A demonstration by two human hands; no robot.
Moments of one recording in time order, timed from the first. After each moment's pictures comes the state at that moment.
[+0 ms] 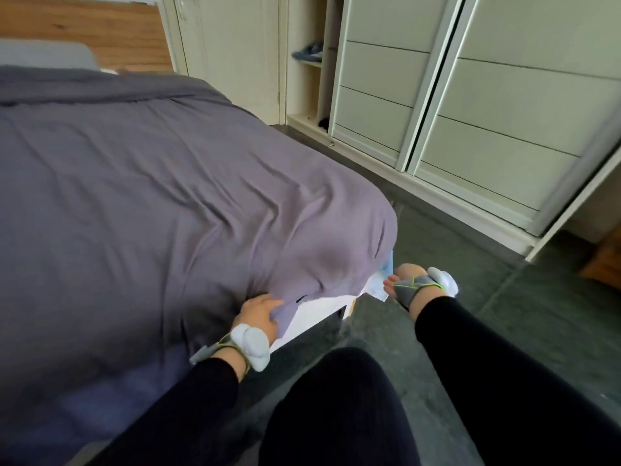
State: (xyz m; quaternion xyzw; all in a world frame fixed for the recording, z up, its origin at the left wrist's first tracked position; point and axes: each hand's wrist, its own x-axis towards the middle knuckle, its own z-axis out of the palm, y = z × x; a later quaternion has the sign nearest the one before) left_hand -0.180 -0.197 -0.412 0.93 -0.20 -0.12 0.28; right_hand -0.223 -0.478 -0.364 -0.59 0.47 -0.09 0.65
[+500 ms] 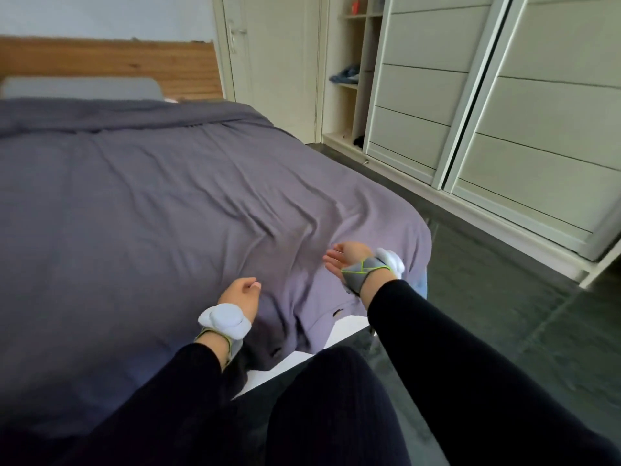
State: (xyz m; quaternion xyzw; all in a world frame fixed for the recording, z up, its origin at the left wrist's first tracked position) left_hand -0.158 -0.094 -0.339 0.85 0.06 -0.05 0.52; right_hand -0.149 -0.305 -0.281 -0.51 0.31 0.01 0.80
